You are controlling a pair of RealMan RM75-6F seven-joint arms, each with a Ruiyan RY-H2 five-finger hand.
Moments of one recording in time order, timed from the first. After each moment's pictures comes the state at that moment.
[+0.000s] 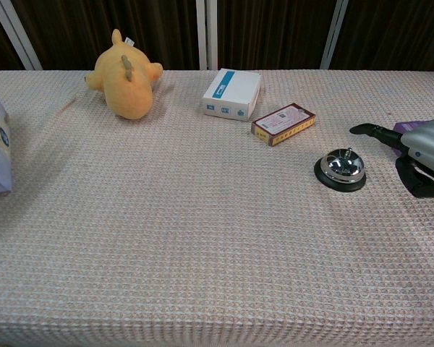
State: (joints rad) left arm -0.34 -1.29 -0.02 -1.43 1.50 1.32 0.01; right arm 0.40 -1.50 -0.01 -1.35 -1.52 1.19 -0.33
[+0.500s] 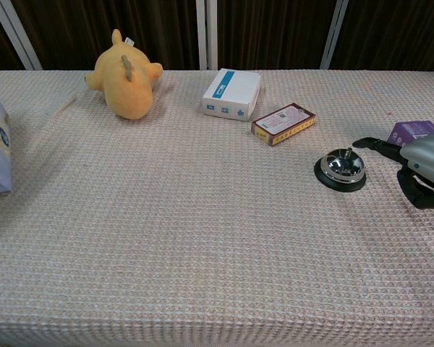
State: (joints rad) left arm -0.34 -1.30 -0.02 -1.41 1.51 1.30 -0.01; right arm 0.40 -1.51 -0.01 -1.35 -1.49 1.15 -0.34
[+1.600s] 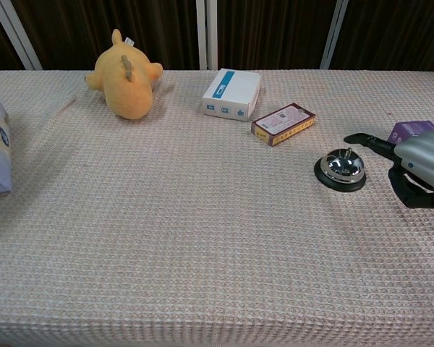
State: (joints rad) left arm -0.34 -1.31 -0.03 -1.41 1.52 1.30 -0.02; right arm 0.39 -1.56 -0.01 -1.29 -1.55 1.21 -0.29
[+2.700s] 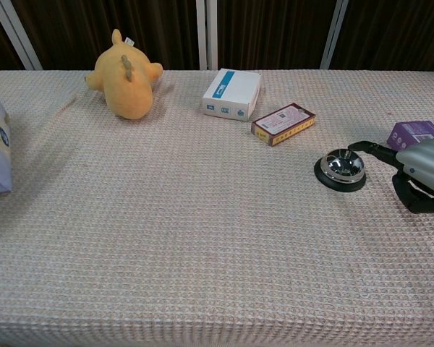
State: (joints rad) left arm -0.35 -1.31 -0.03 -1.40 1.52 1.28 -0.02; right arm 0.39 -1.54 -0.01 -1.31 -1.49 1.12 -0.31
